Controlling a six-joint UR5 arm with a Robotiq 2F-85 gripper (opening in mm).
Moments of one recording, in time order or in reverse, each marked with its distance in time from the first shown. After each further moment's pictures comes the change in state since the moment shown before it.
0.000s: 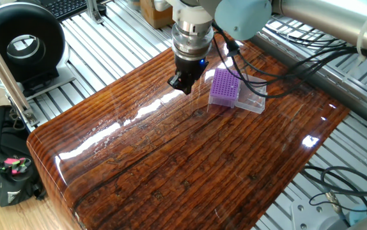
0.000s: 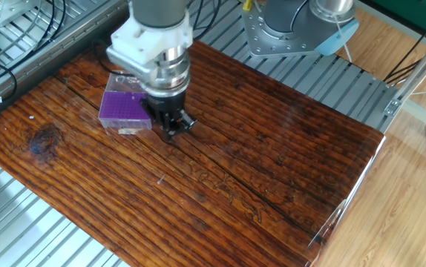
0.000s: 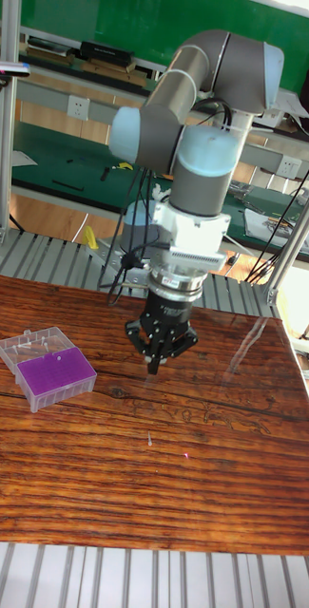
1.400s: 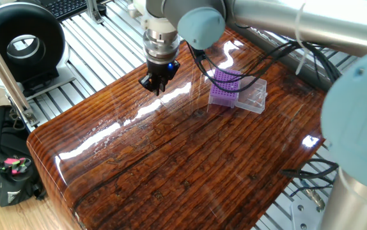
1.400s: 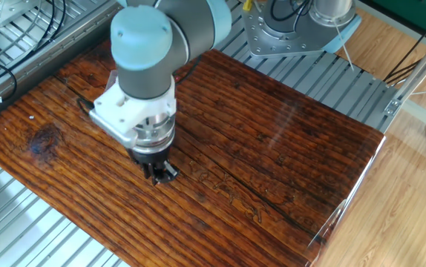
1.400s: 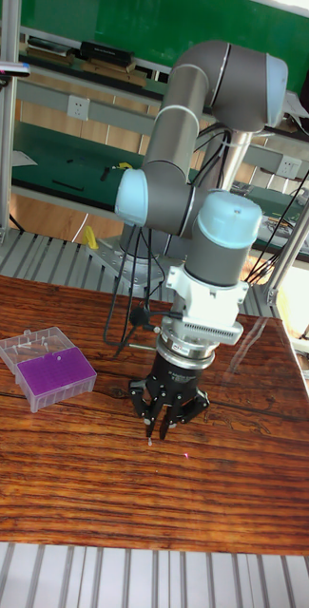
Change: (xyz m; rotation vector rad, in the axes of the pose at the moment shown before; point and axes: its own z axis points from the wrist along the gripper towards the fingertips) arm -0.070 0.019 0.050 0.055 0.022 0.094
